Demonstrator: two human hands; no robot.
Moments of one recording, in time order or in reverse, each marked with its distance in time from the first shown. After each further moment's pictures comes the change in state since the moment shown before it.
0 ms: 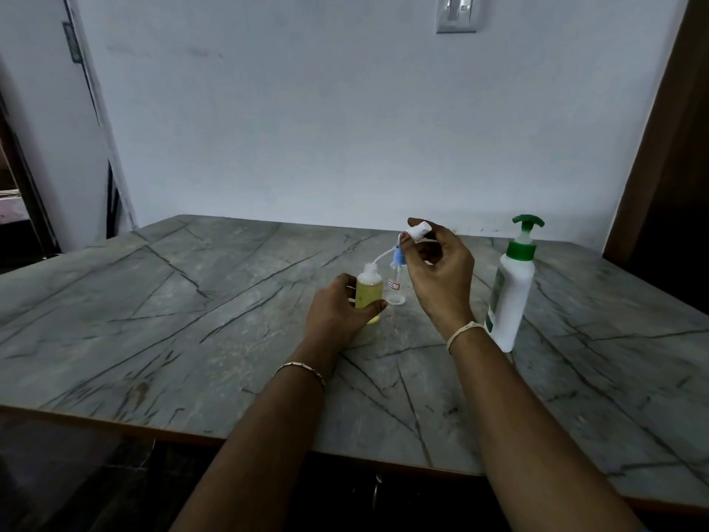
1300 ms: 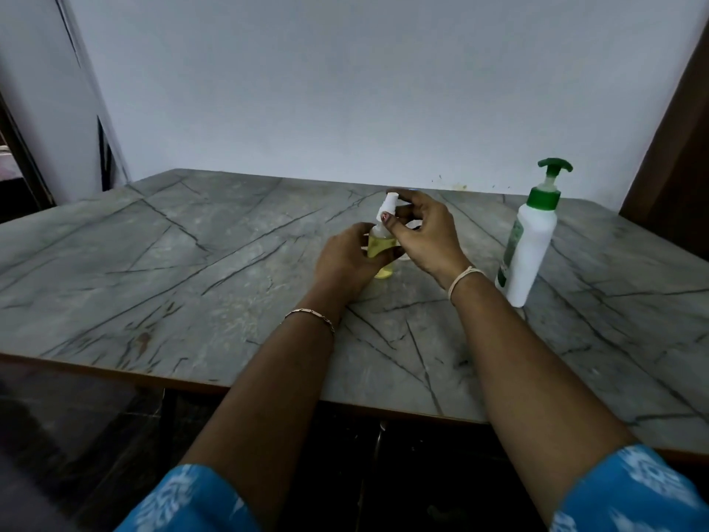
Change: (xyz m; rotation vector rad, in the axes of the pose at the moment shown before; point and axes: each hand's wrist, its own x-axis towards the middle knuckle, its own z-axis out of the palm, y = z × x) left_hand 0.006 0.005 0.002 -0.043 -0.032 0.067; right_hand 0.001 0.024 0.014 -0.143 -0.344 0.160
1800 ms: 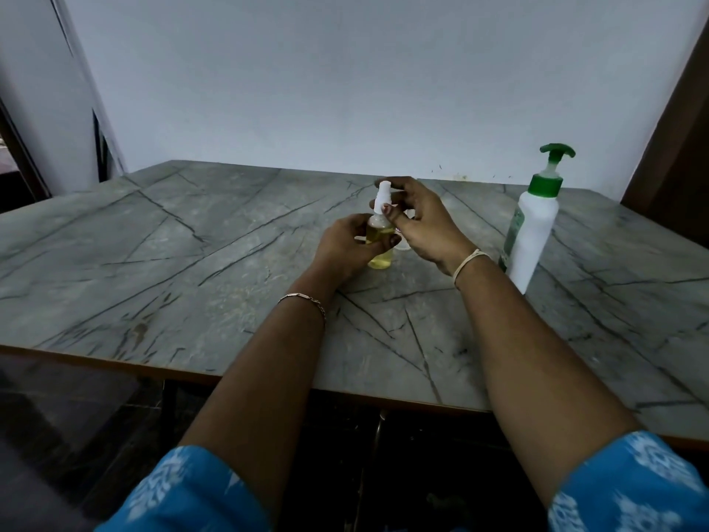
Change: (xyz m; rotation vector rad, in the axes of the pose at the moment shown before) left_hand 0.009 -0.006 -0.002 -0.164 -0.113 -0.003; right_hand 0.005 0.003 -0.007 0.026 -0.236 0.003
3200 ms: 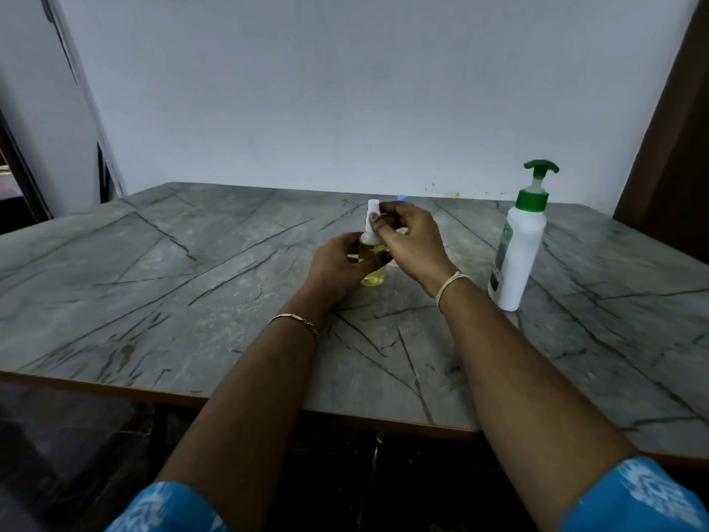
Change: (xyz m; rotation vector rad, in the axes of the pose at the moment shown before) left_hand -0.005 0.003 0.003 0.019 0.013 0.011; right_hand -0.005 -0.002 0.011 -0.033 0.215 0.028
